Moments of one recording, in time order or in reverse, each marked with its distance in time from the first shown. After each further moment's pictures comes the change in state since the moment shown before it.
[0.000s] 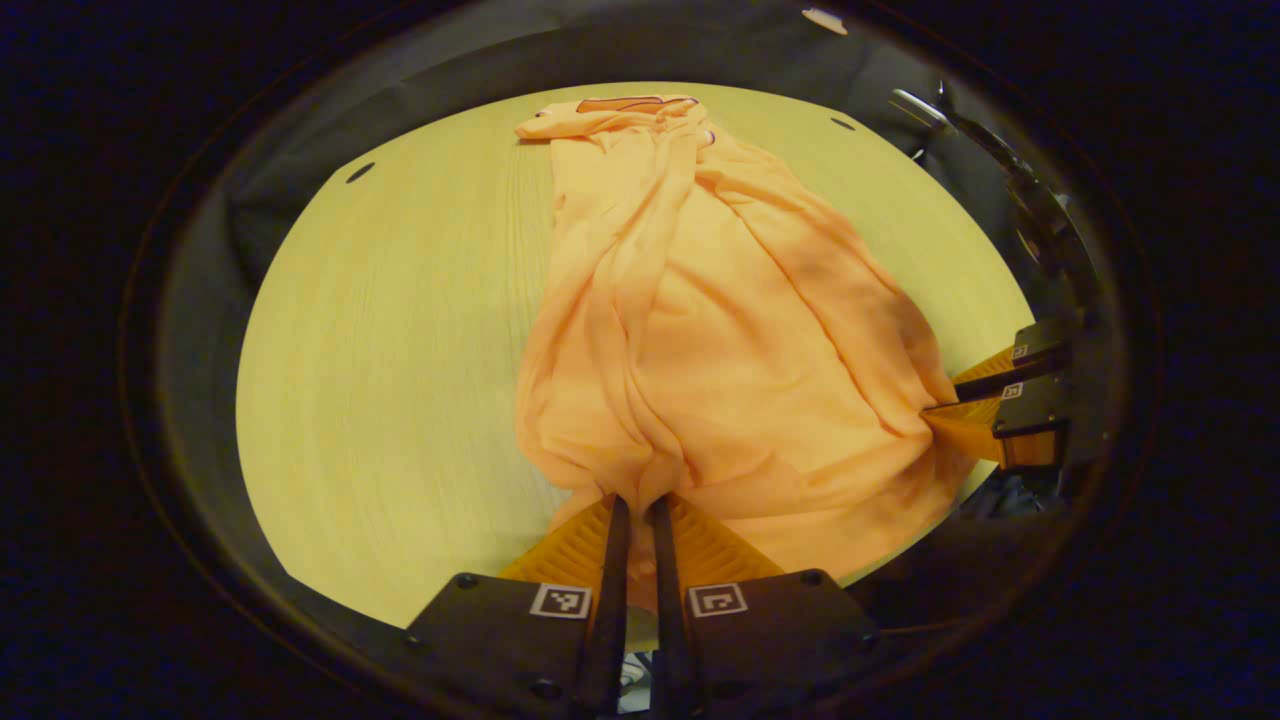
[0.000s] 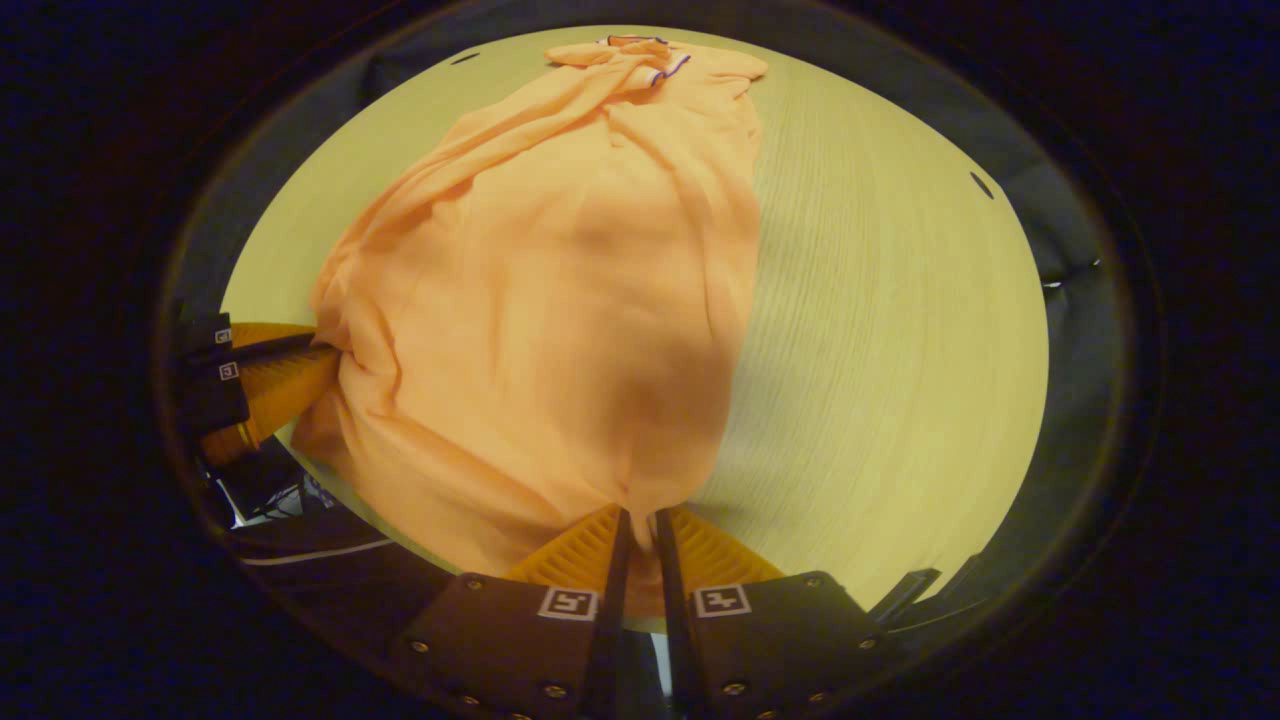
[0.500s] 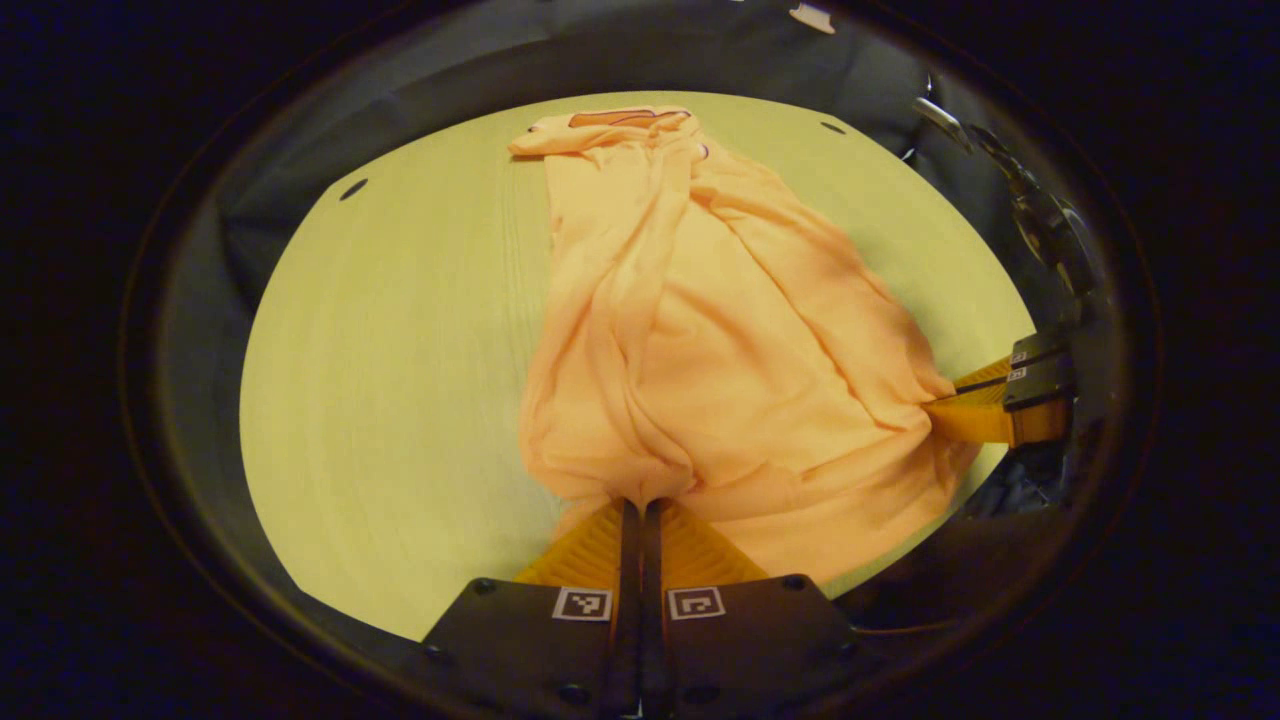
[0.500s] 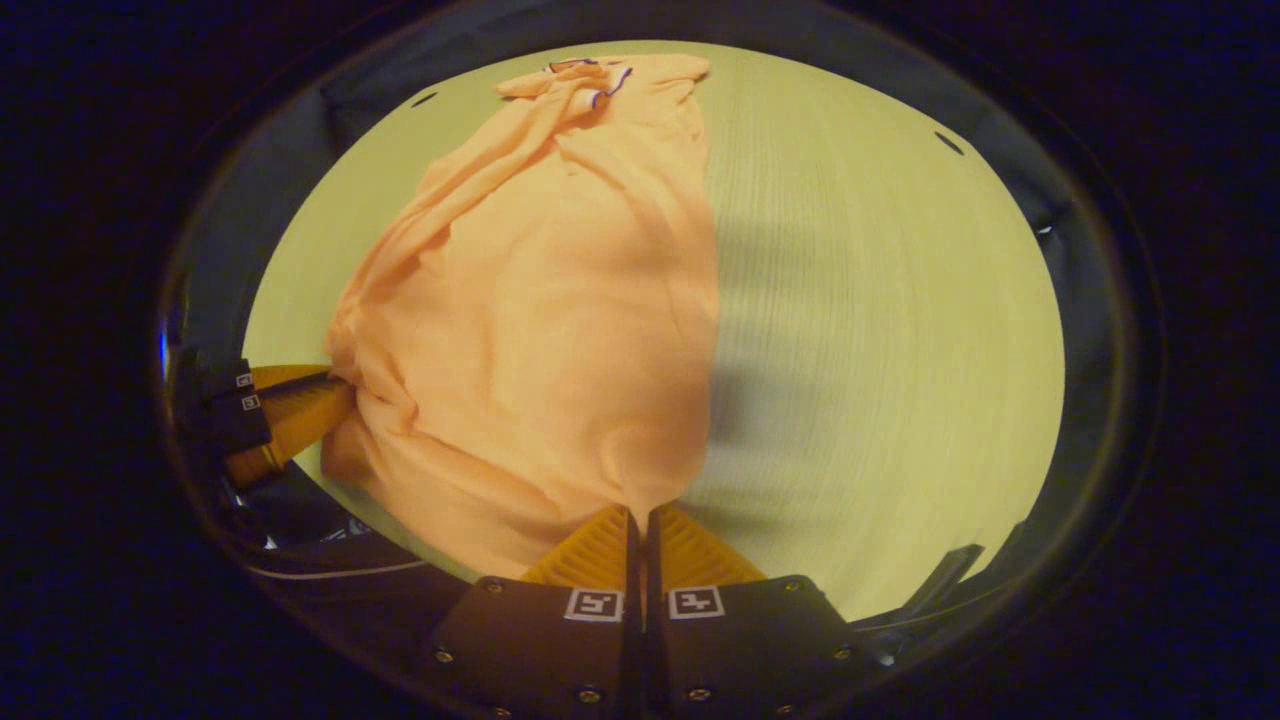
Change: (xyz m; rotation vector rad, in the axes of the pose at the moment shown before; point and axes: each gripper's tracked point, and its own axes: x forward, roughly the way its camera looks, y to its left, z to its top) left arm -0.005 0.008 0.022 0.019 -0.056 0.013; right arm -0.012 0.001 0.006 0.160 -0.066 0.099
